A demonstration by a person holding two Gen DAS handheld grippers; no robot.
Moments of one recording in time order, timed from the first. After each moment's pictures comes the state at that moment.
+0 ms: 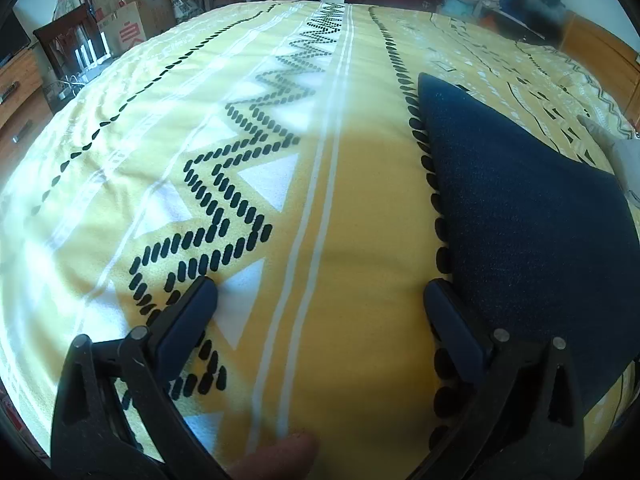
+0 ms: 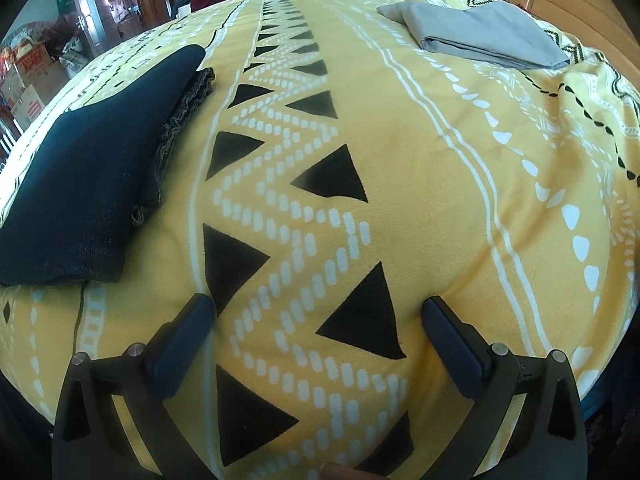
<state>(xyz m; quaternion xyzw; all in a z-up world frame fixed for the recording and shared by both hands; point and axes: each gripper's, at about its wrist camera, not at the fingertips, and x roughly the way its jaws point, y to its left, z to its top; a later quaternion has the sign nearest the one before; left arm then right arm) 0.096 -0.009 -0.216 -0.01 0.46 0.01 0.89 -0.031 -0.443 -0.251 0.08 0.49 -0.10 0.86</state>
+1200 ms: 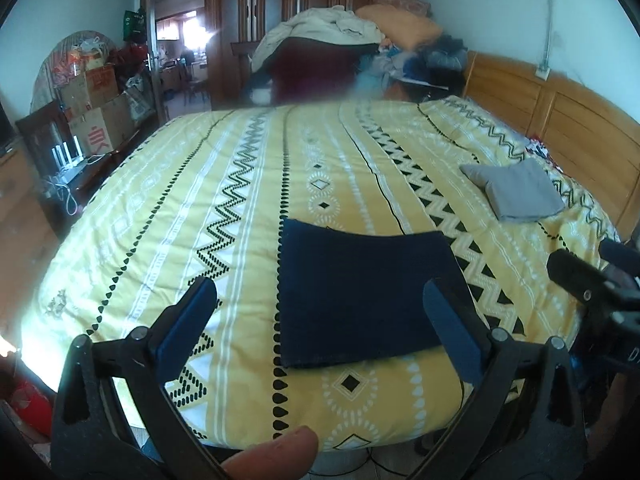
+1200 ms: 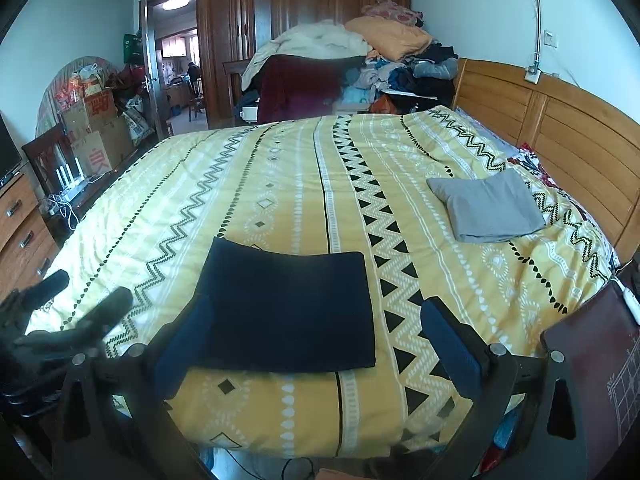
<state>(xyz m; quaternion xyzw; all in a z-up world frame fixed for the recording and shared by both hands) -0.050 -0.088 0.008 0.03 0.33 -0.10 0.94 -0.101 -0.261 0.032 0.04 0.32 -0.07 0.94</state>
